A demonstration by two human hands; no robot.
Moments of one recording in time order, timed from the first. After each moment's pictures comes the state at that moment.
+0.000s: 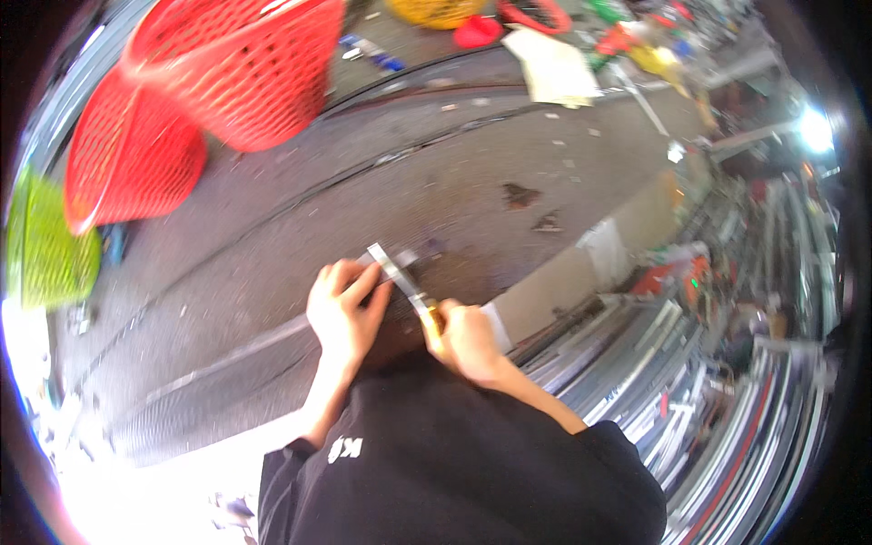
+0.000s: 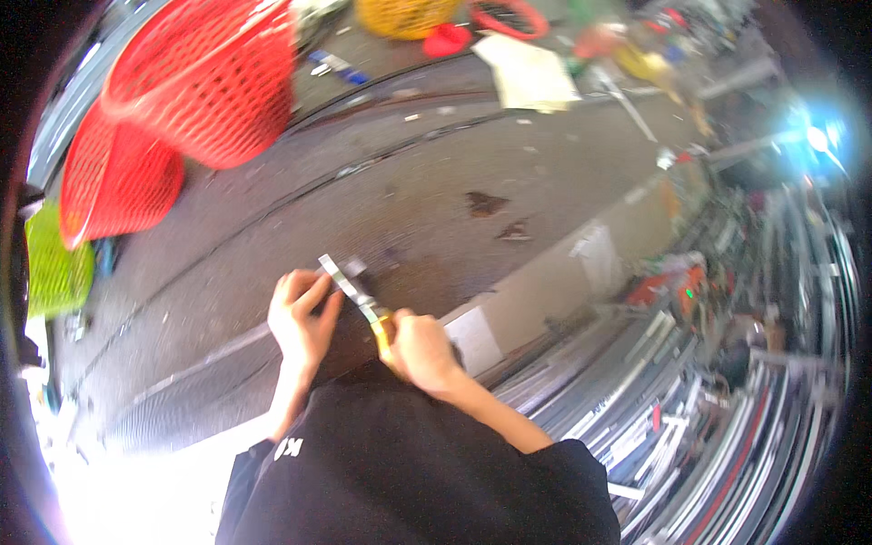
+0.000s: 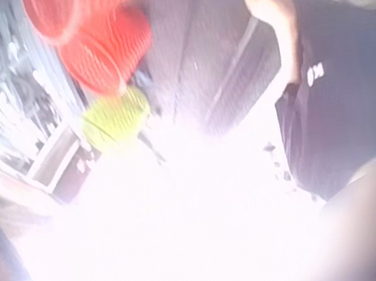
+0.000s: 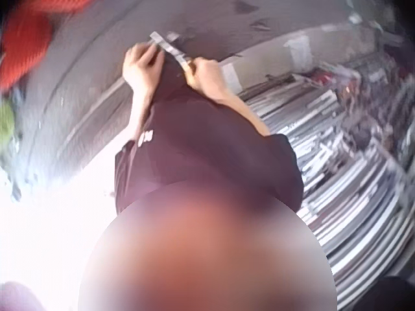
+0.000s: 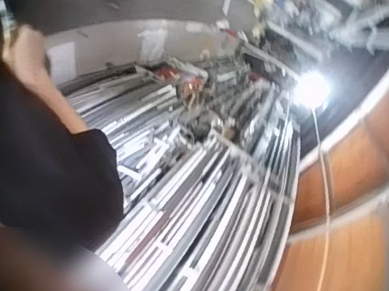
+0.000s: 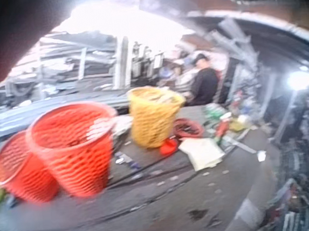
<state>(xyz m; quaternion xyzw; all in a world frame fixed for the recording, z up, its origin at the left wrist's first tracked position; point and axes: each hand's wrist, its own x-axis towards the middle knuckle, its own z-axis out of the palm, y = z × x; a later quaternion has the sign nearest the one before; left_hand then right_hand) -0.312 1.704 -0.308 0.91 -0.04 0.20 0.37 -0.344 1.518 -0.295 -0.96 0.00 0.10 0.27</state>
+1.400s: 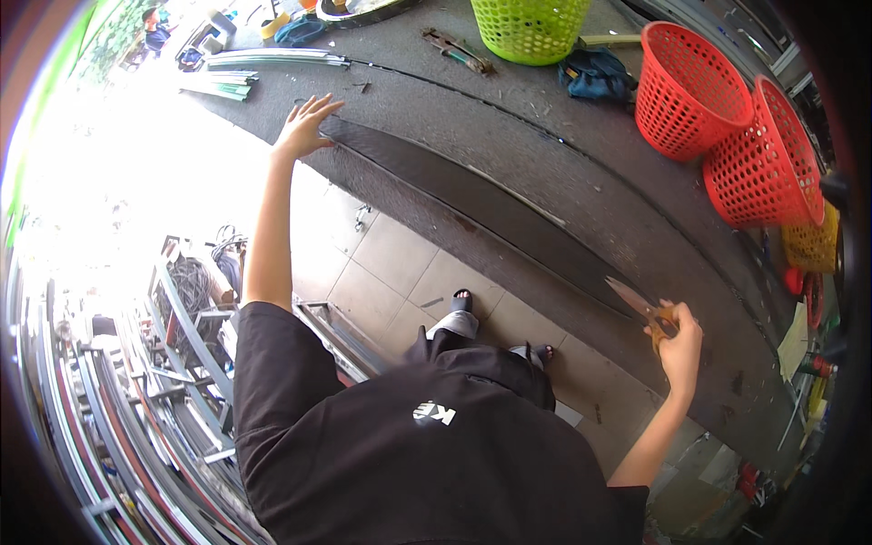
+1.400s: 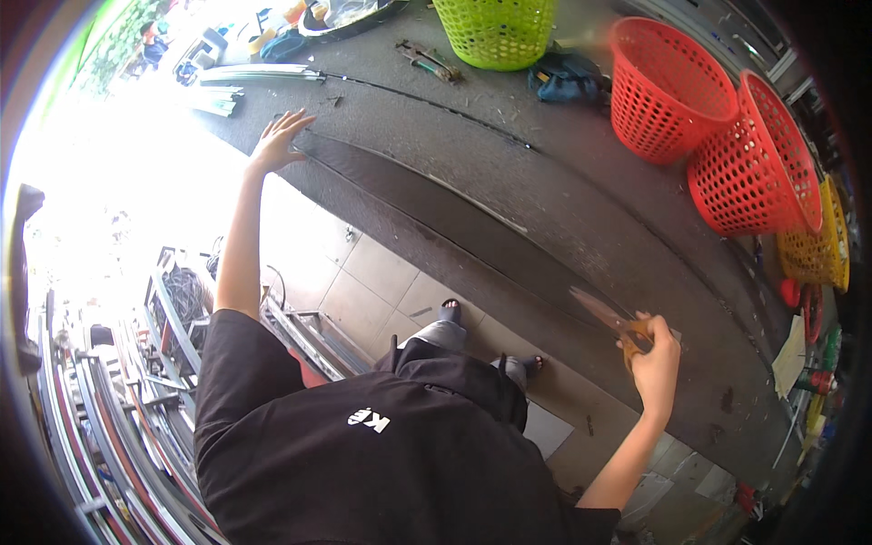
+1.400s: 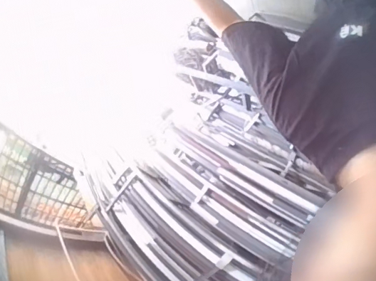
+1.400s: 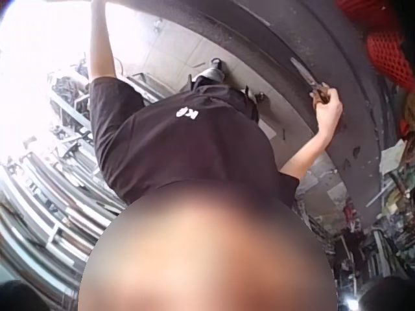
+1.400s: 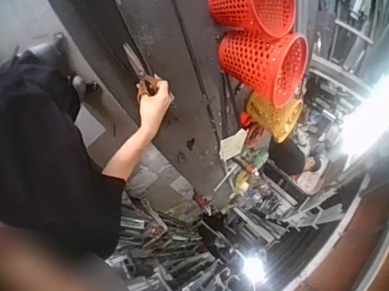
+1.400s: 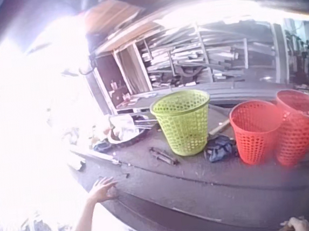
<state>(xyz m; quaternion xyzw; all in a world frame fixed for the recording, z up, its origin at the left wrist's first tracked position) -0.673 2.284 -0.280 0.93 0.37 -0.04 -0.02 -0.311 1.647 -0.261 -0.87 -0.28 0.23 0.34</state>
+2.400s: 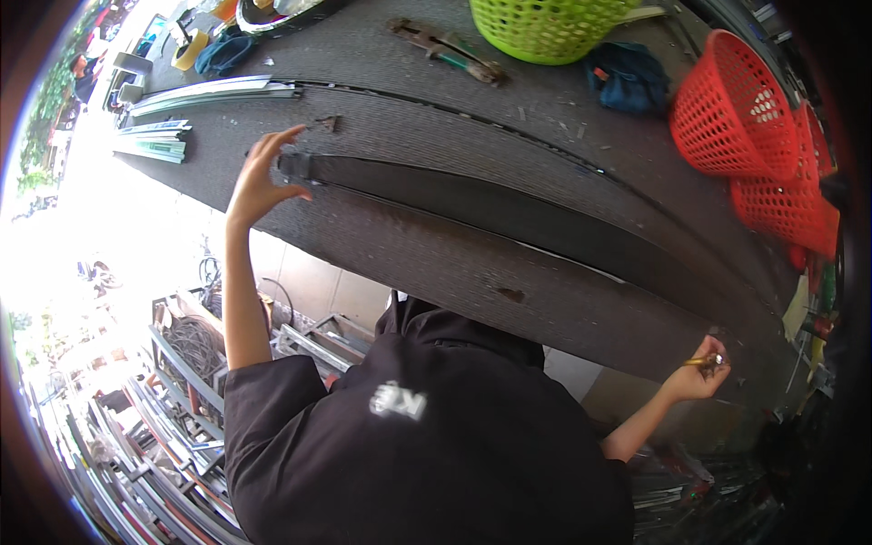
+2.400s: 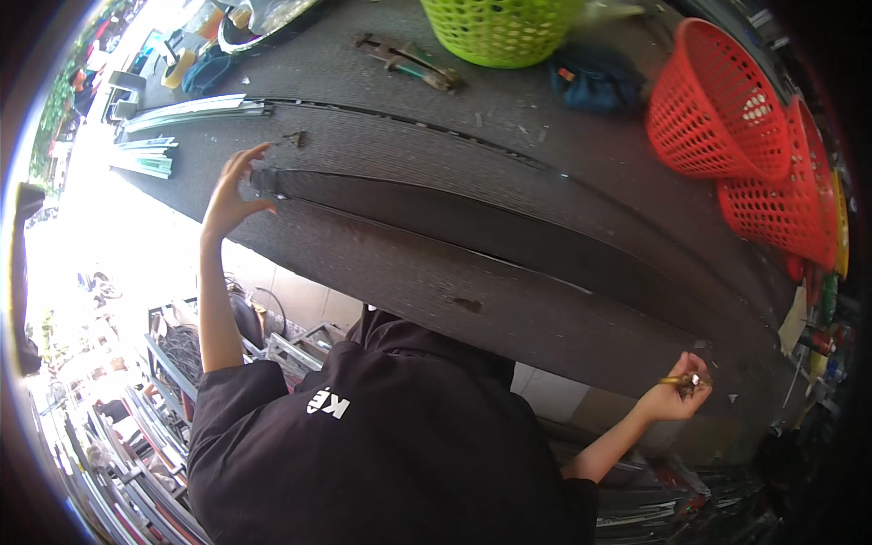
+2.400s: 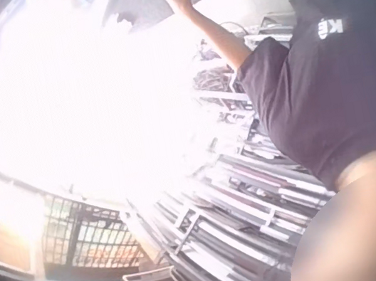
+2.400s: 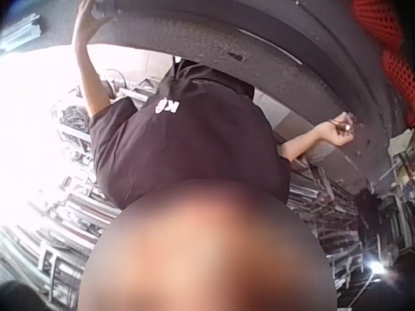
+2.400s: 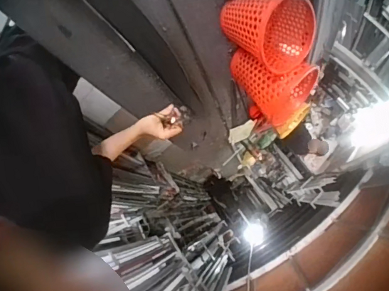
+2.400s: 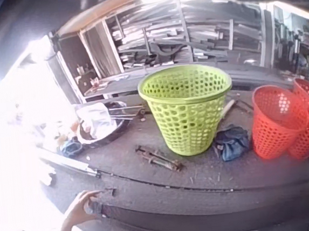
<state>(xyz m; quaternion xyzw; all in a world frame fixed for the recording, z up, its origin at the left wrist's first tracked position) -0.667 2.343 -0.272 0.94 0.26 0.08 0.22 -0.362 1.702 -0.305 -0.83 -0.16 -0.35 0.40</state>
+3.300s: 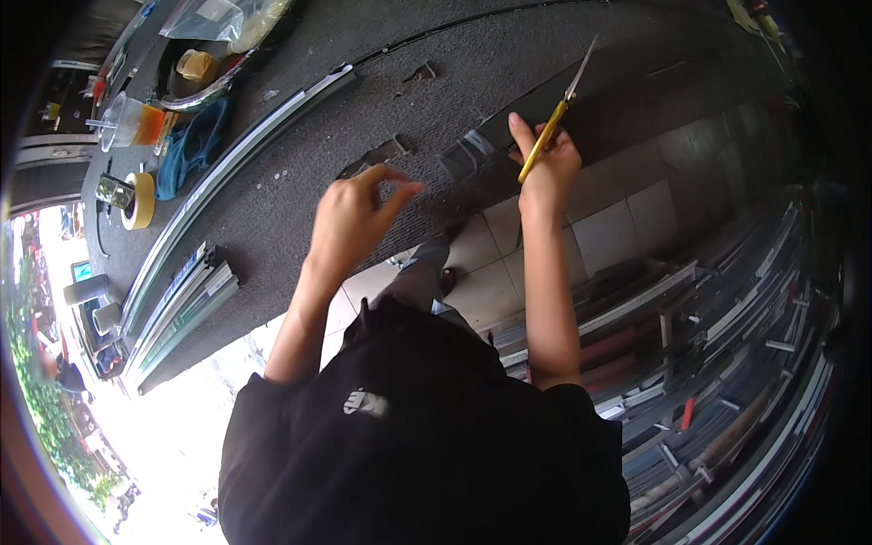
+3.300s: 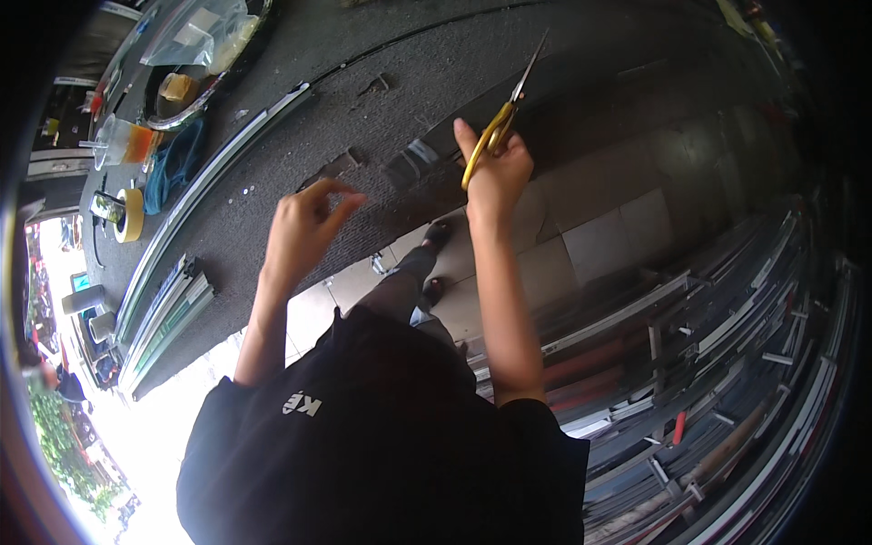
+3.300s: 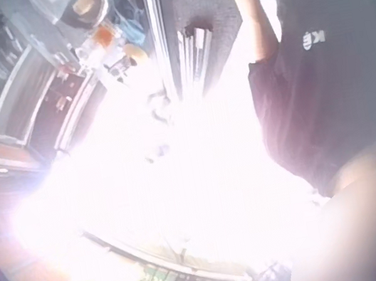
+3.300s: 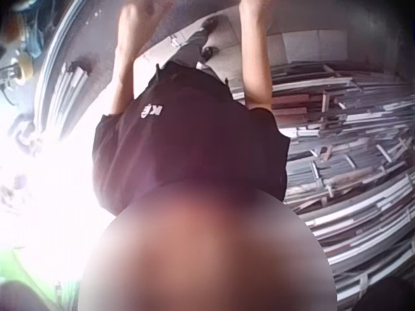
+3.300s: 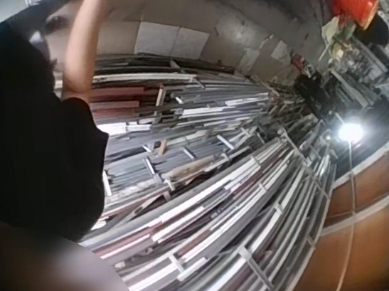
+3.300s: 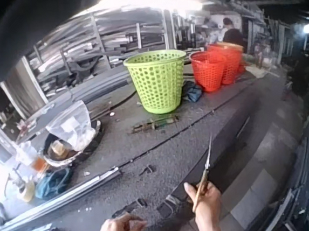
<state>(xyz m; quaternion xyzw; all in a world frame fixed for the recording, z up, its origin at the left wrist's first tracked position) -0.729 2.473 -0.274 0.93 -0.04 -0.07 0.35 -0.672 2.242 -0.336 -0.59 0.22 -0.13 0.76</state>
